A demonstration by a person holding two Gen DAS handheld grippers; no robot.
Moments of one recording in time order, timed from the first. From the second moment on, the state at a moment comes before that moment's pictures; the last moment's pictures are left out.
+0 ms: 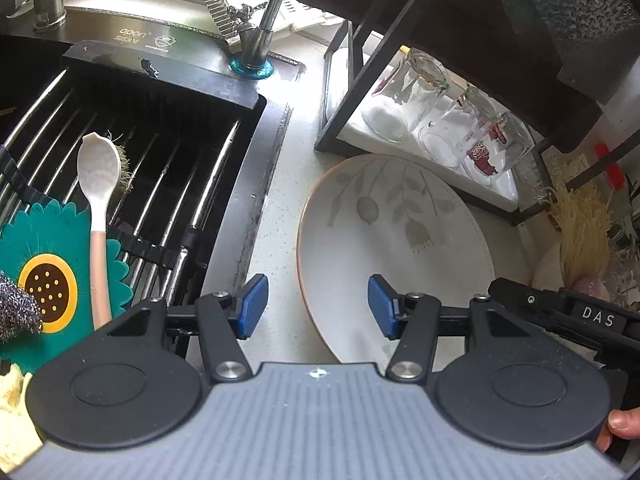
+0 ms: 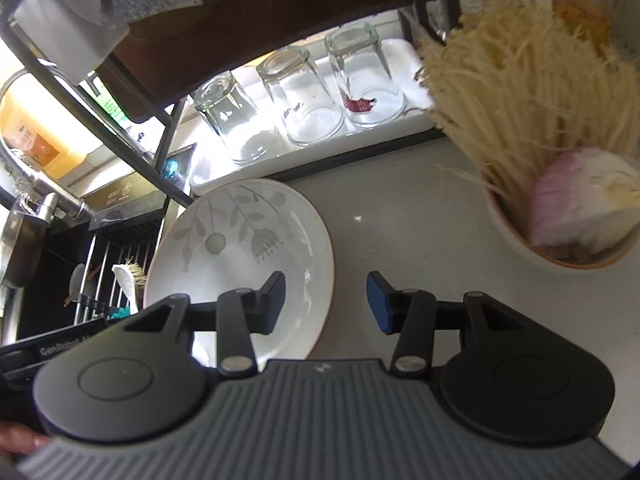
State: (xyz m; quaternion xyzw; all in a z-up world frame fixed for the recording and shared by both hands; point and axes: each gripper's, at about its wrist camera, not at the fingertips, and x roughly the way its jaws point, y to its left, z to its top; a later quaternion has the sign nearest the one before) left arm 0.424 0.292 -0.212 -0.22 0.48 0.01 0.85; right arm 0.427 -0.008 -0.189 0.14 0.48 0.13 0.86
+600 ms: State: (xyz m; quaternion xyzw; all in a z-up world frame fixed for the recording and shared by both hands) left arm 0.448 0.302 -0.229 -0.25 0.48 0.00 0.84; right arm 0.450 0.003 -0.213 0.11 0.49 0.14 0.85
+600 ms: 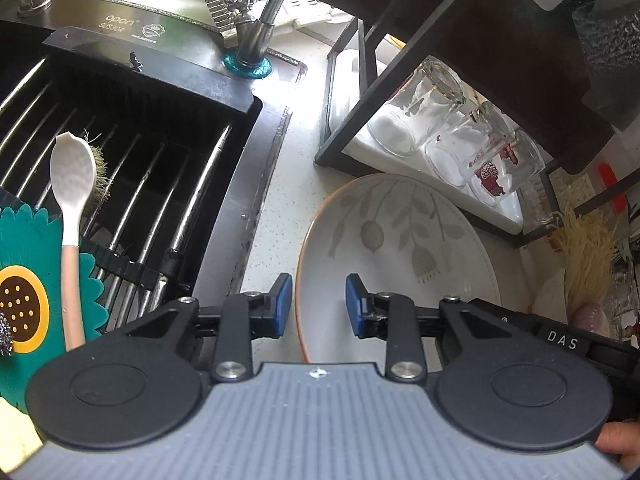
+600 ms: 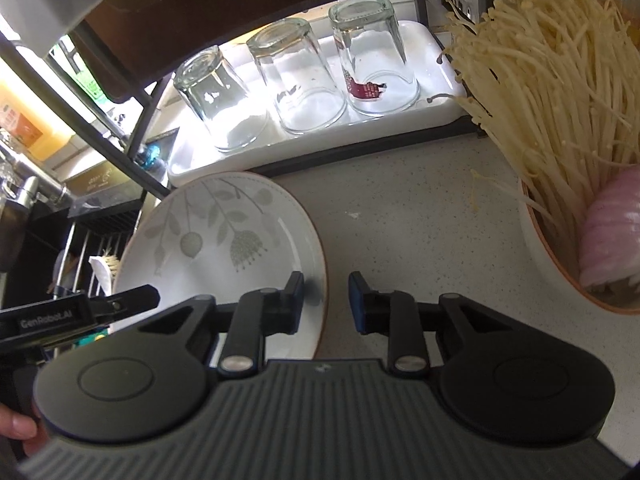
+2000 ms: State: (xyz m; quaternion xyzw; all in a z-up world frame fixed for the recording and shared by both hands) left arm 0.337 0.253 -0.115 -0.23 0.42 -0.04 0.87; right arm 0.342 -0.058 -0.108 0.12 0.40 0.20 0.89
